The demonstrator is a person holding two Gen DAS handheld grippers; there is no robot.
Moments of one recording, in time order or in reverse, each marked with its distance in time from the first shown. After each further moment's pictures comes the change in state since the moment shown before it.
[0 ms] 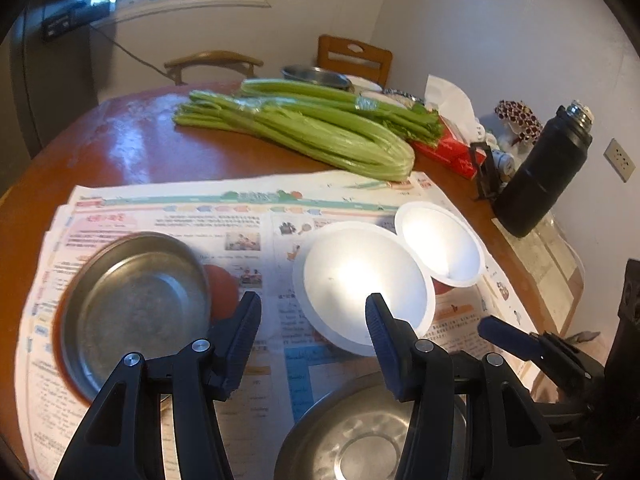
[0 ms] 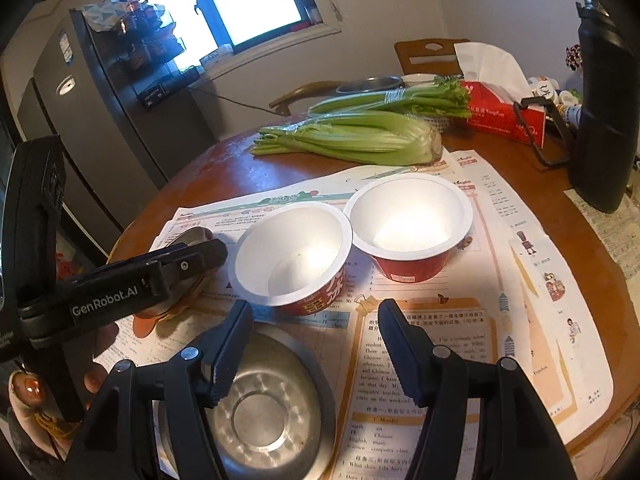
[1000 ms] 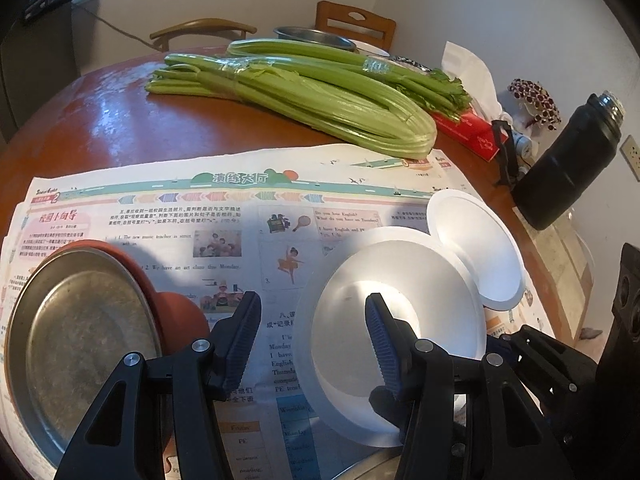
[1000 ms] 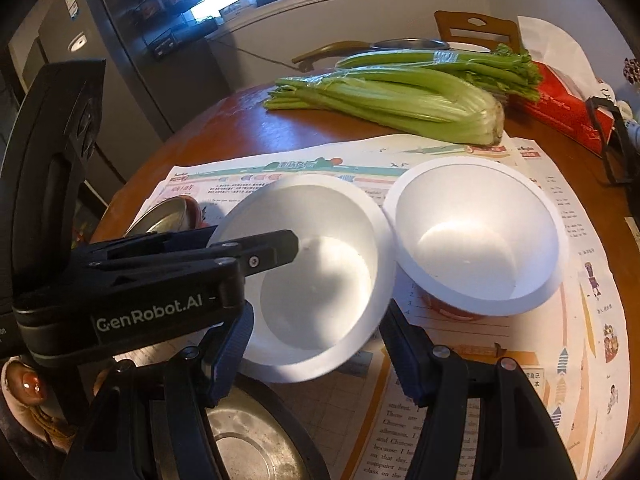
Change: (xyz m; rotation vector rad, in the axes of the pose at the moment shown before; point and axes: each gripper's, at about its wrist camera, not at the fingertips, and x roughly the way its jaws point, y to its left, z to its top) left arm 0.068 0.004 0.019 -0.003 0.108 -0.016; right arm 0.072 0.009 0.020 -0.104 0.138 0.046
